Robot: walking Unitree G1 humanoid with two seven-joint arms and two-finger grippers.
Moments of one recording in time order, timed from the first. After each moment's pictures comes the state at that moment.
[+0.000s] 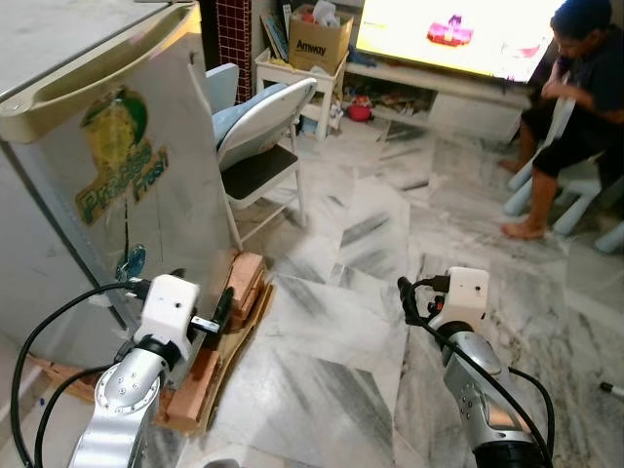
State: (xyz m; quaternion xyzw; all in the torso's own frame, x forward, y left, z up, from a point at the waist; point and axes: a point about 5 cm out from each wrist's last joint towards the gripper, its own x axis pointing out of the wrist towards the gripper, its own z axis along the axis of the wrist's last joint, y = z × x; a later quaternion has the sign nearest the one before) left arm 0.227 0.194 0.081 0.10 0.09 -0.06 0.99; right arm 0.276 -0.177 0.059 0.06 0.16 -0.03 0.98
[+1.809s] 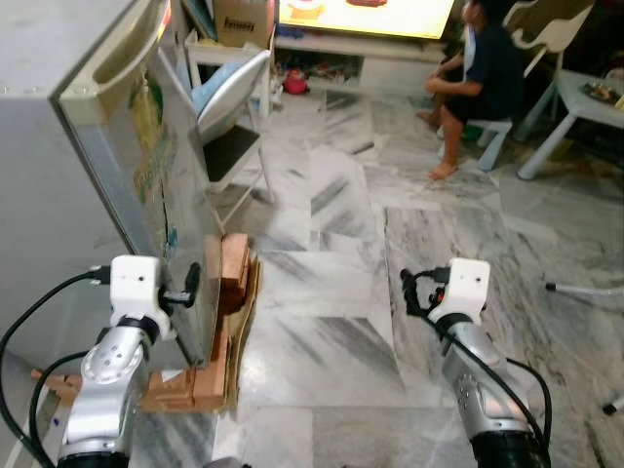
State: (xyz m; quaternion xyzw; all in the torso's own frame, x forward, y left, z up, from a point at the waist) left arm 0.270 0.223 0.079 0.03 0.09 0.01 1.00; right arm 0.282 -0.177 0.064 0.05 0.16 -0.03 0.99
